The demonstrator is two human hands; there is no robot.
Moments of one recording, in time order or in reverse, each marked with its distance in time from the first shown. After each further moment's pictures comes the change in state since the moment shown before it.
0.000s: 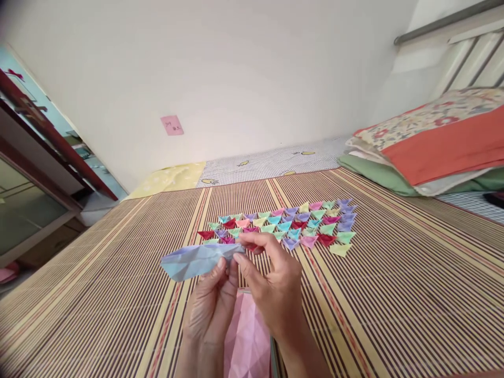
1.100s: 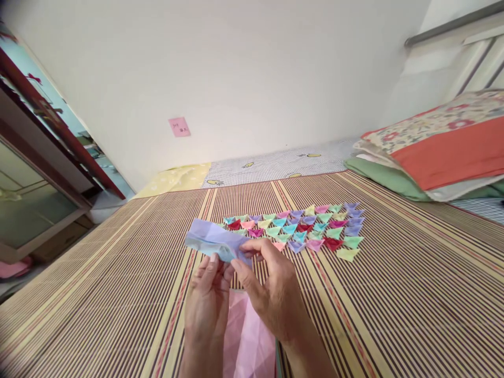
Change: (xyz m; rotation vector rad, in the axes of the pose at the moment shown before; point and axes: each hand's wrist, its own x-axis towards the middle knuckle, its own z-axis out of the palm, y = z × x) left_hand 0.019 0.003 -0.024 0.245 -0.180 0.276; right_hand 0.005 -0.004 -0.001 -0.157 -0.166 -0.164
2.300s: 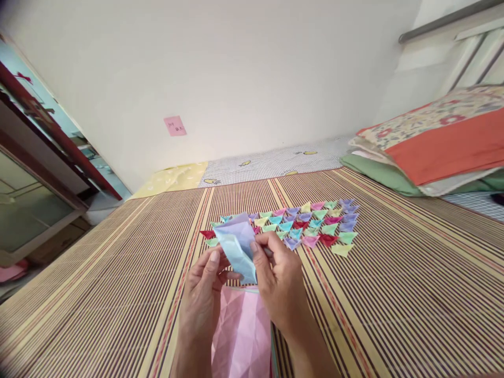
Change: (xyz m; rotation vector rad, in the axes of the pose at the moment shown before) left_hand -0.005 0.012 -0.005 0.504 -0.290 0.086; right_hand 0.000 0.001 -0.007 0.046 0.062 0.168
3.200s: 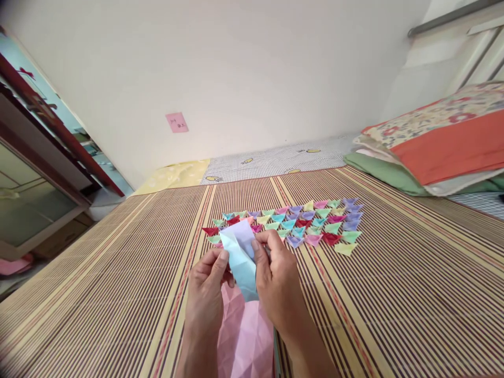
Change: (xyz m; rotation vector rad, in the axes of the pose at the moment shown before) left_hand -0.001 0.000 0.003 0.016 0.063 -0.019; right_hand -0.001 0.009 0.009 -0.168 0.047 -0.002
